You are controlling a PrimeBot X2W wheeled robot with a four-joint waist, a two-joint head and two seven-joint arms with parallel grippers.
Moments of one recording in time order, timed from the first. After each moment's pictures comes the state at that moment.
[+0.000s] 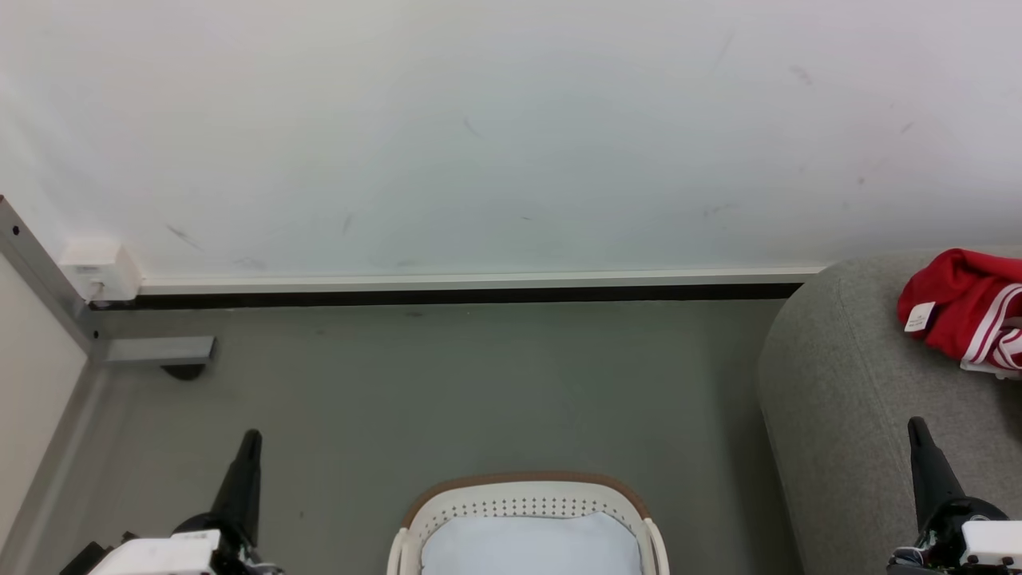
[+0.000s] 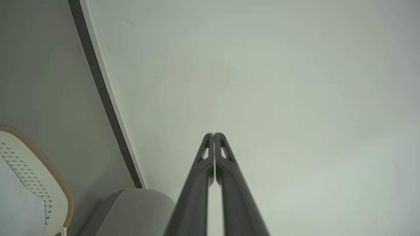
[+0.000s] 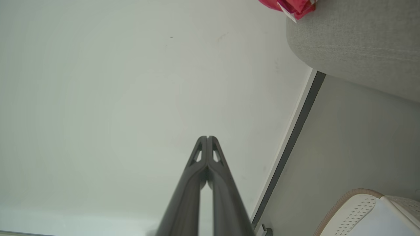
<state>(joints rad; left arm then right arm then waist) -0.10 0.05 0.11 0.25 -1.59 -0.13 0.11 -0.12 -0.05 -0.11 0.25 1.59 0.13 0.11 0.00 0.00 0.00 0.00</state>
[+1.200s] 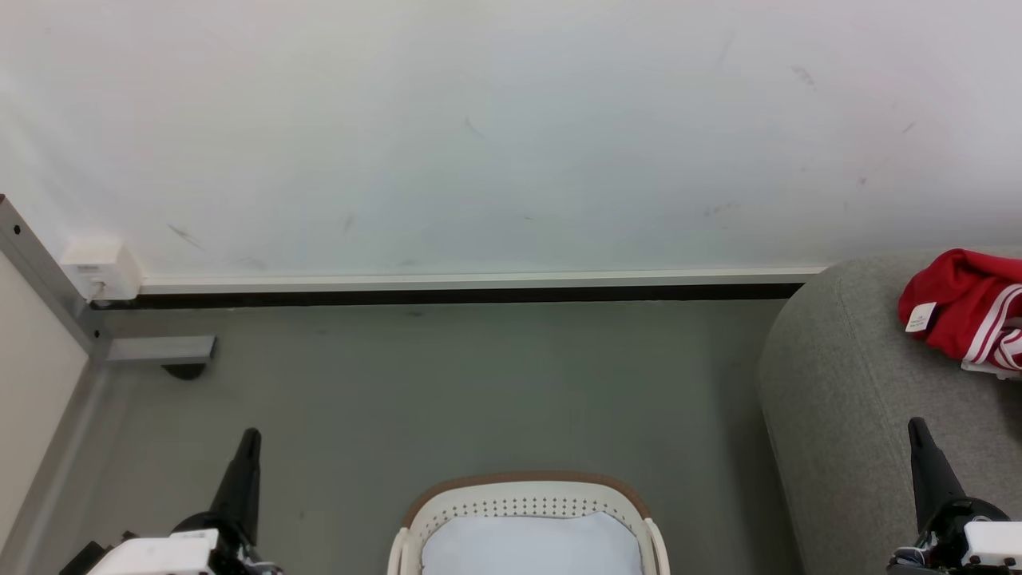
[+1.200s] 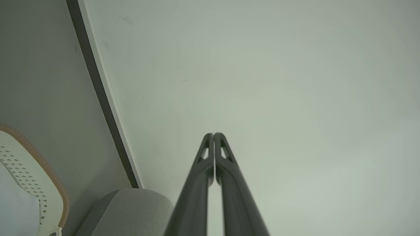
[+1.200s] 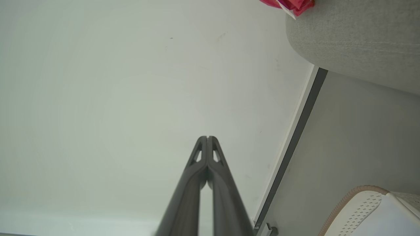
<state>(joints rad) -0.10 0.05 0.11 0.25 -1.61 -0.13 0.11 -0.12 -0.05 -0.11 0.25 1.61 0.13 0.11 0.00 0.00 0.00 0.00</state>
